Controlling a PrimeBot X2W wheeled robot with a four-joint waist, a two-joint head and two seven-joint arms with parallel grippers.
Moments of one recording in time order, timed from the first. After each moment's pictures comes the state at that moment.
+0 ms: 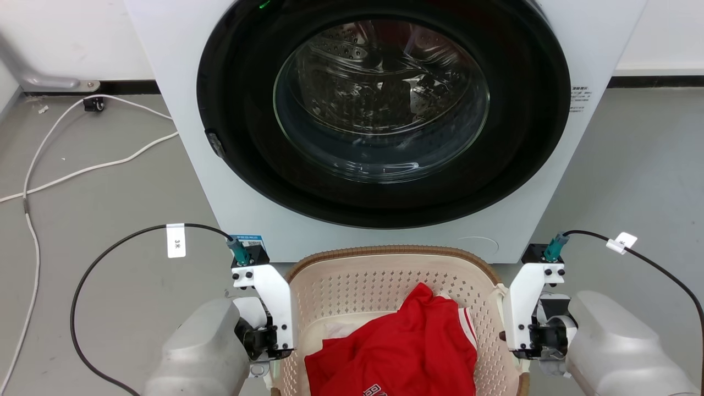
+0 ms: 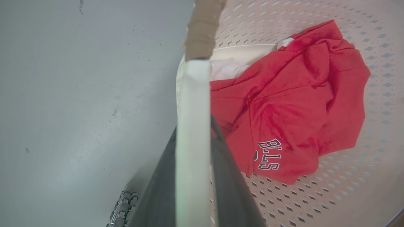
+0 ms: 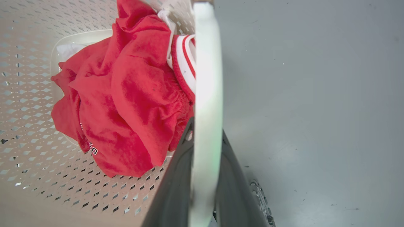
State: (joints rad) left arm -0.74 0.09 -0.69 1.25 -0.94 -0.12 0.50; right arm -0.74 -0.15 0.76 1.25 0.93 0.13 0.56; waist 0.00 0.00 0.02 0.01
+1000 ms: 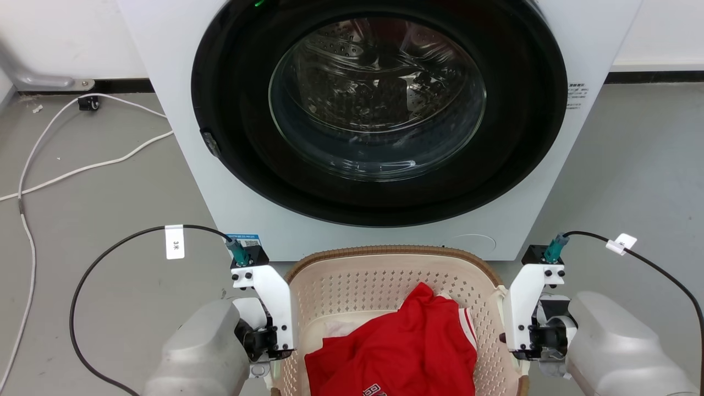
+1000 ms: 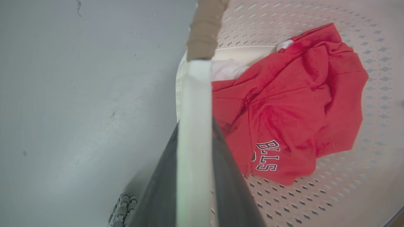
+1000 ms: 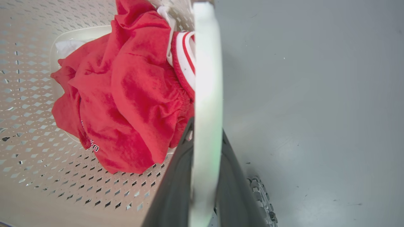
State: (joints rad) left arm -0.74 0.09 -0.73 1.25 -0.98 -0.12 0.48; right arm -0.74 -0.15 0.78 1.27 0.96 0.13 0.56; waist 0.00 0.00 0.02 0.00
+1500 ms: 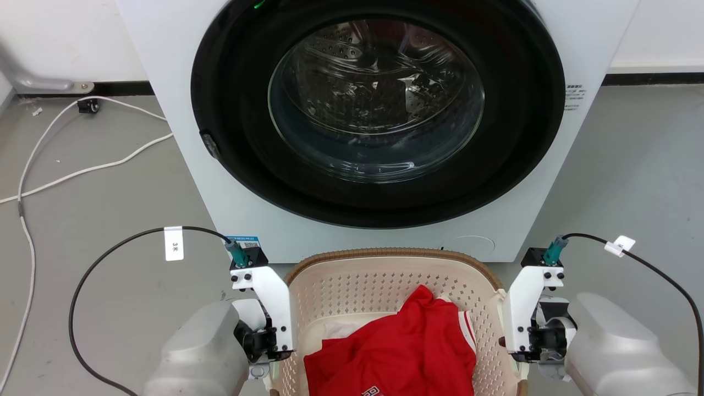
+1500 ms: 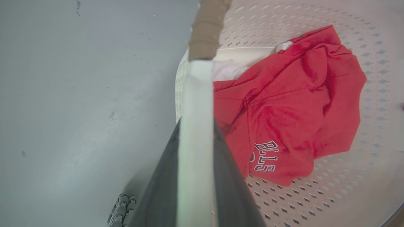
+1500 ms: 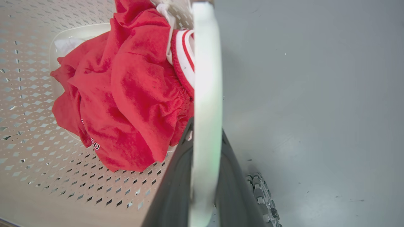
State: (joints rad) left arm -0.74 0.09 -0.75 1.25 -1.00 -0.12 0.47; right arm -0.74 -0.14 0.79 1.27 0.97 0.13 0.57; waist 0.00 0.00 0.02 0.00
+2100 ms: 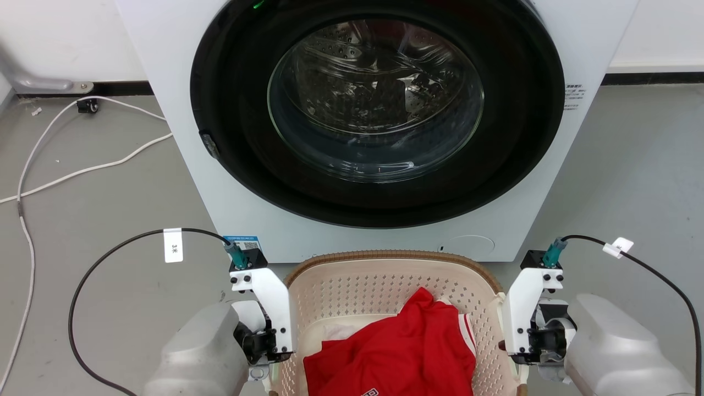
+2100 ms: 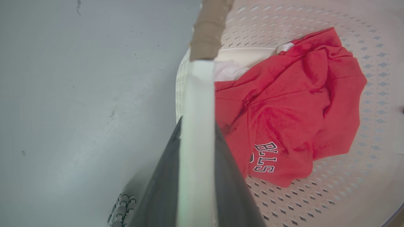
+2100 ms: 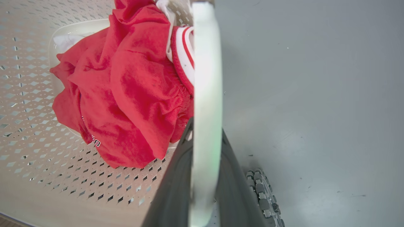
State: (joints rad) left arm -0.74 0.09 -0.77 1.26 -1.03 -0.12 0.46; right arm -0.74 -0.14 0.79 1.28 0.99 0.13 0.60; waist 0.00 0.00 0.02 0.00
